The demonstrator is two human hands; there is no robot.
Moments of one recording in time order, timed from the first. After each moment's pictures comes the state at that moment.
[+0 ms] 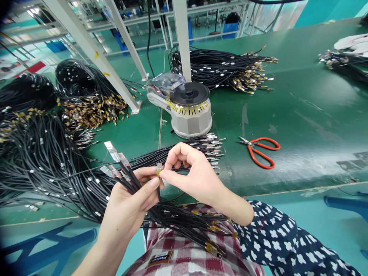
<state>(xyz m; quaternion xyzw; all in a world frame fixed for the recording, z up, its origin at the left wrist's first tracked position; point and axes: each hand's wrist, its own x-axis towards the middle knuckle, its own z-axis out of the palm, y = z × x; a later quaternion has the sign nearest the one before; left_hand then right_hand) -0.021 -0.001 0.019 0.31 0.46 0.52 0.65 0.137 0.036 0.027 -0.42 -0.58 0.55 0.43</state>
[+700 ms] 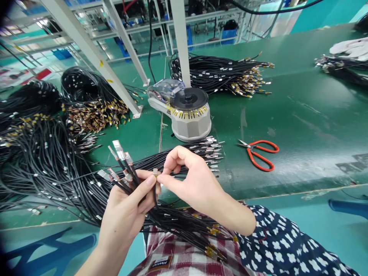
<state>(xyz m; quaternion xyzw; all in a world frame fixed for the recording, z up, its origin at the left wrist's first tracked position) -0.018 -0.001 0.026 0.34 0.48 0.52 0.62 0.134 0.030 0.038 -0.44 -0.62 0.48 0.44</state>
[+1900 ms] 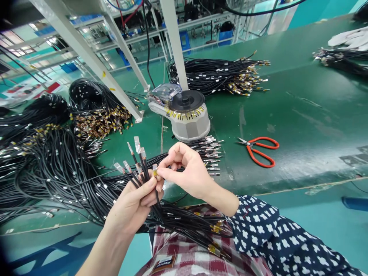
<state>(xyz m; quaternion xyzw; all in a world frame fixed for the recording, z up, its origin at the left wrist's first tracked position) -0.032 0.009 0.022 0.32 0.43 0.44 0.72 0.123 0.042 0.013 -0.29 -0.46 0.65 0.53</state>
